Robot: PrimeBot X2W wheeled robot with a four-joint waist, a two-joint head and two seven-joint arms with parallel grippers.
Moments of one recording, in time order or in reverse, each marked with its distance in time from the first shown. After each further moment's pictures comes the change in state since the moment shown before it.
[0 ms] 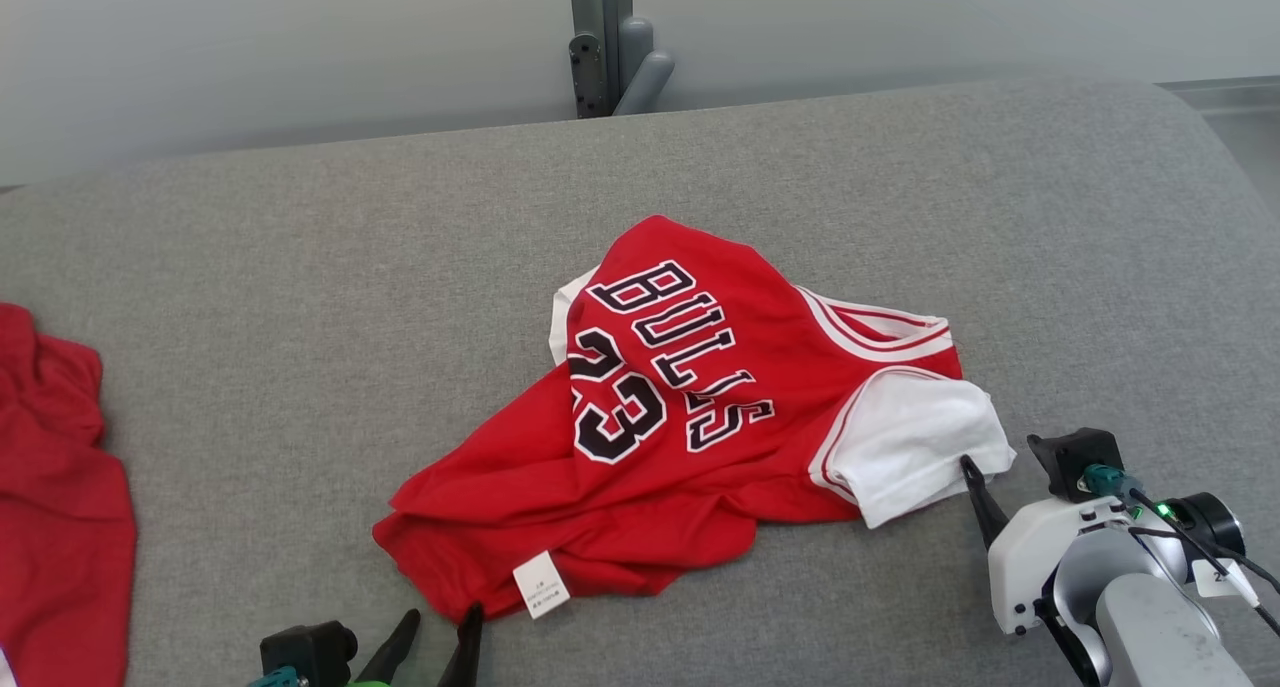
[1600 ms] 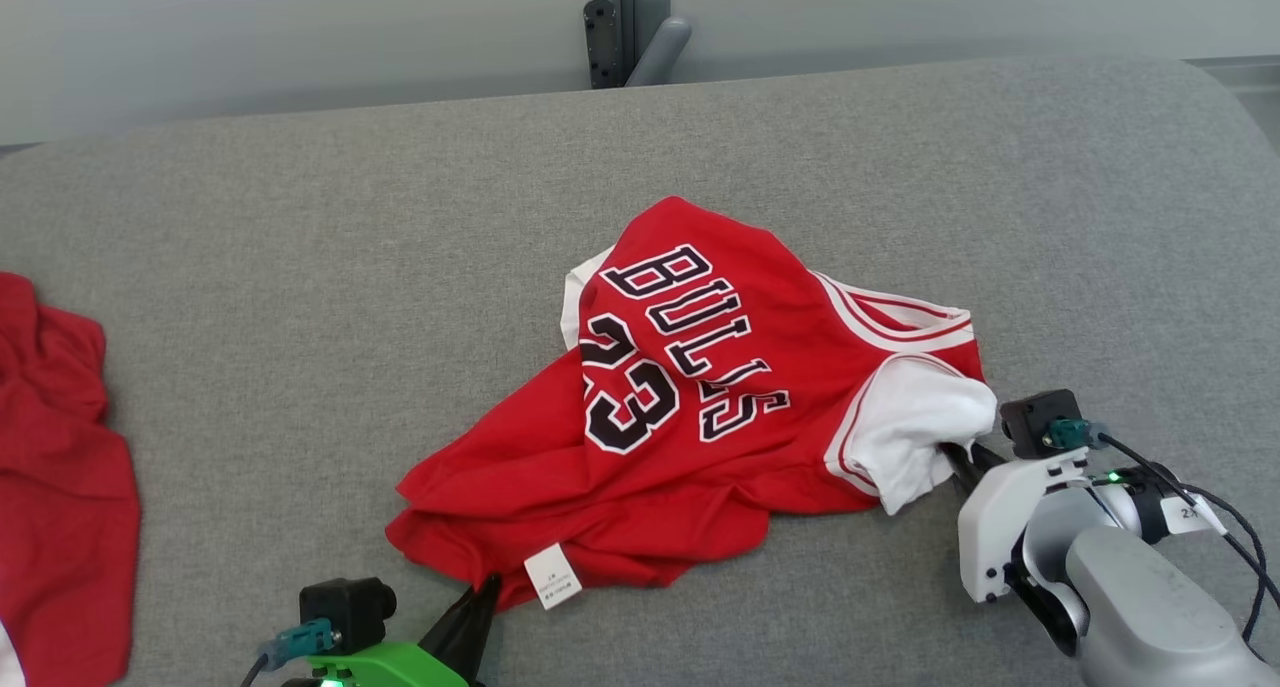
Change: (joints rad) left arm -0.093 0.064 -0.156 0.010 -0.117 0.000 0.036; right arm -0.225 -0.078 0.363 0.281 0.368 0.000 -0.021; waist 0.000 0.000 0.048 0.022
